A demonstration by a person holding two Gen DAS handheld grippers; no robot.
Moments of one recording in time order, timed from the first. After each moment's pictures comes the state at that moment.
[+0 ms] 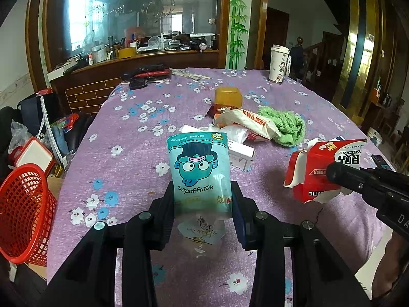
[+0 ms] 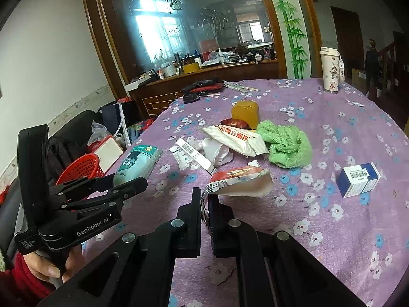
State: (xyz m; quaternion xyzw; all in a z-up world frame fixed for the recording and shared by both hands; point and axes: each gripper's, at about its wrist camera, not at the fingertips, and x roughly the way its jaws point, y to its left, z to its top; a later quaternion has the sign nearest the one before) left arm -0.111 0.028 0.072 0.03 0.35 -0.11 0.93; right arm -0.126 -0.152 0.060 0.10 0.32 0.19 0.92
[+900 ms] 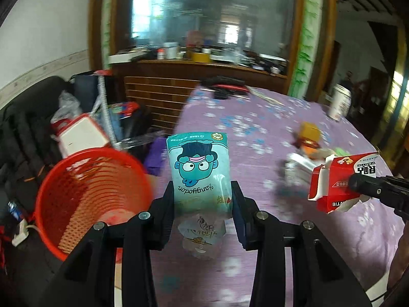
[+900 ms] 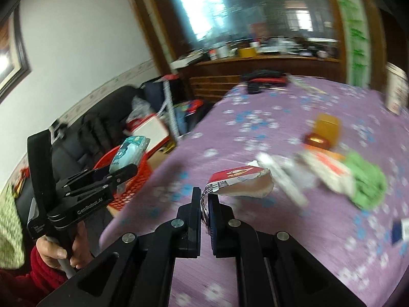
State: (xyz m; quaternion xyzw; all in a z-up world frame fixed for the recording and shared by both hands) left arm -0.126 0.190 0.104 -0.05 0.32 0.03 0.94; right arm -0.069 -0.020 0.099 0.04 0.36 0.35 0.87
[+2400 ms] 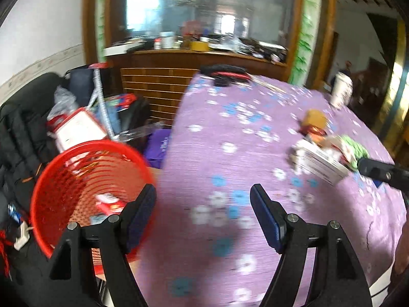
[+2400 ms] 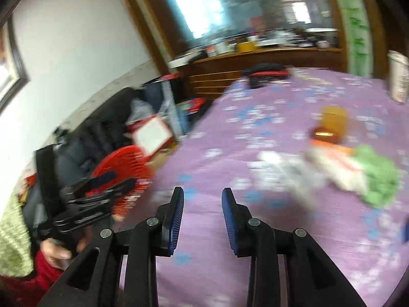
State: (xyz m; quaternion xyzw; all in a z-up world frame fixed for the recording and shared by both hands) left arm -0.104 0.177 0.084 -0.03 0.36 0.00 0.93; right arm -0.054 -0.079 0.075 0.08 0.37 0.29 0.88
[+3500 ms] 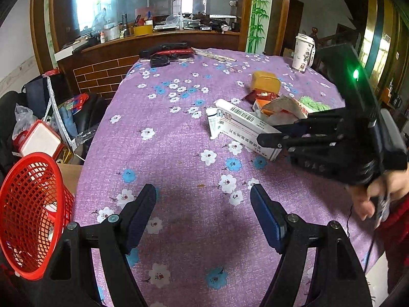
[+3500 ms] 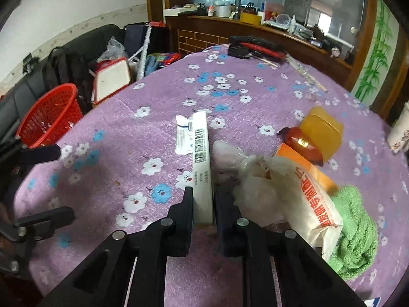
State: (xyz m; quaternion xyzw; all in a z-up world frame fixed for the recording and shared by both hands) left arm -0.079 0.088 0.062 0.02 0.40 -0.09 0.91; right arm 0.031 -0.043 0.015 -0.13 0.42 0.27 0.86
